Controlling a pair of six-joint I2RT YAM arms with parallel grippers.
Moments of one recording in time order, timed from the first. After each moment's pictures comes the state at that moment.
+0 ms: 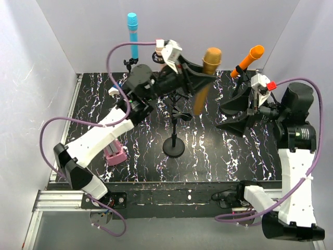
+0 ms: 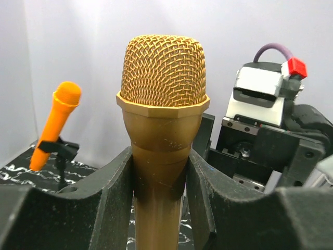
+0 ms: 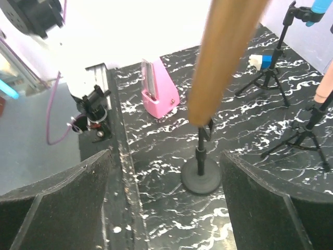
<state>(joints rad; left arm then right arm) -0.80 1.52 1.65 0.26 0.43 -0.39 -0.03 0.98 1.42 -0.82 -1.39 -0.26</state>
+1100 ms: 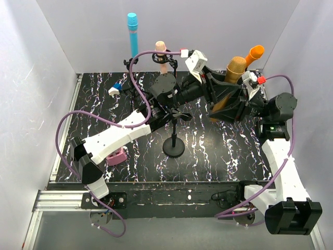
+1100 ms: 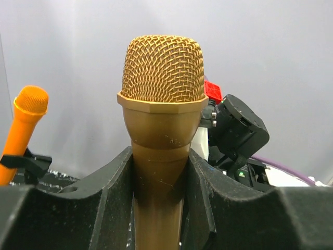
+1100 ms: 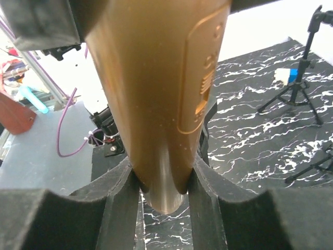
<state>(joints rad) -1.00 1.69 1.76 0.34 0.28 -0.33 0.03 0.99 0.99 0.36 -1.41 0.58</state>
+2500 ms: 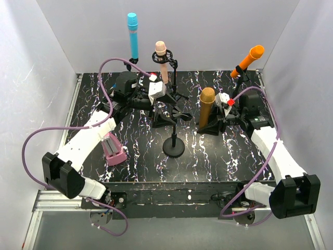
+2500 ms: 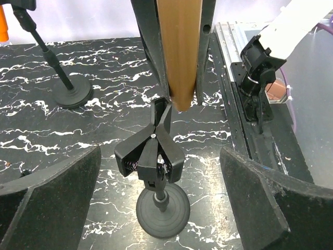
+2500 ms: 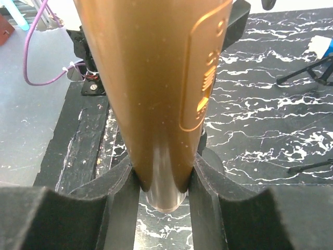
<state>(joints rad) -0.52 1.41 1.37 -0.31 1.06 0.36 0.19 1.16 0.96 -0.35 -1.43 -0.48</state>
